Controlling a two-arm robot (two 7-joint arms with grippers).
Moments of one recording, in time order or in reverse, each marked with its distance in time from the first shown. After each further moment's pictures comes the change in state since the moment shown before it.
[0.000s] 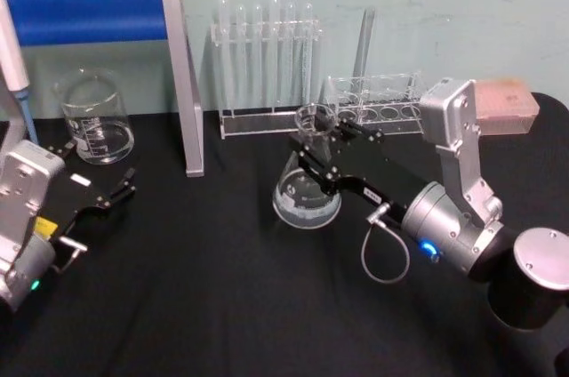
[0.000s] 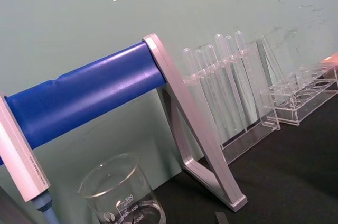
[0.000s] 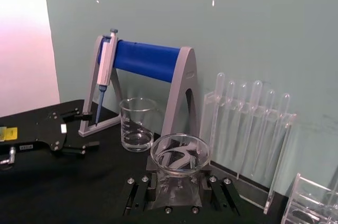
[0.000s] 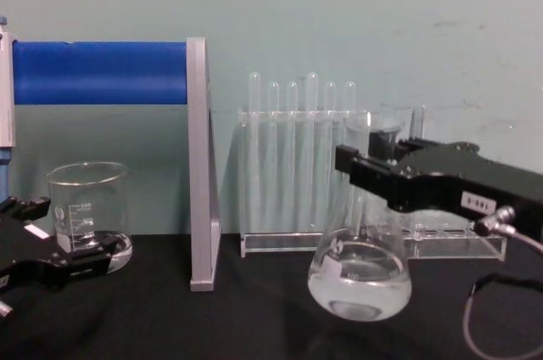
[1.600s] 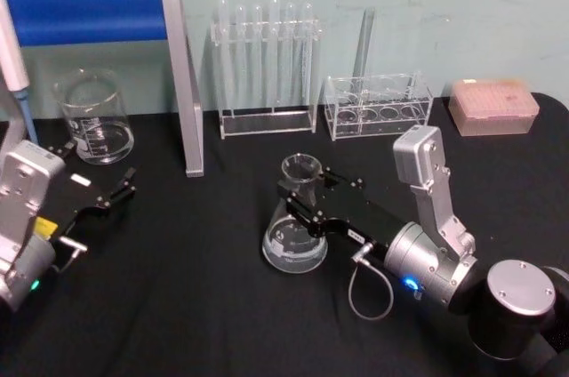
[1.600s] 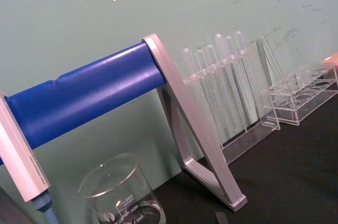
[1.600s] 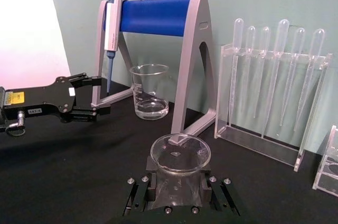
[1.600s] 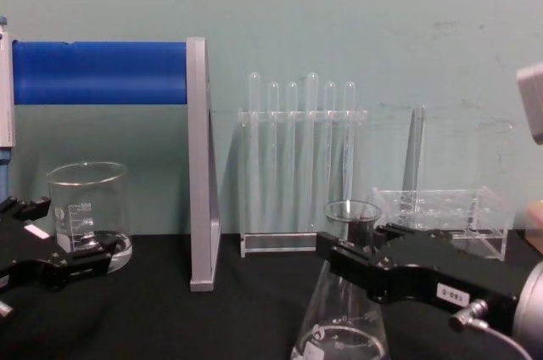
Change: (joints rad) left arm 0.000 0.000 0.000 0.000 0.000 0.000 0.000; right arm 0.003 -0.029 -0.045 0.148 0.026 -0.037 0.035
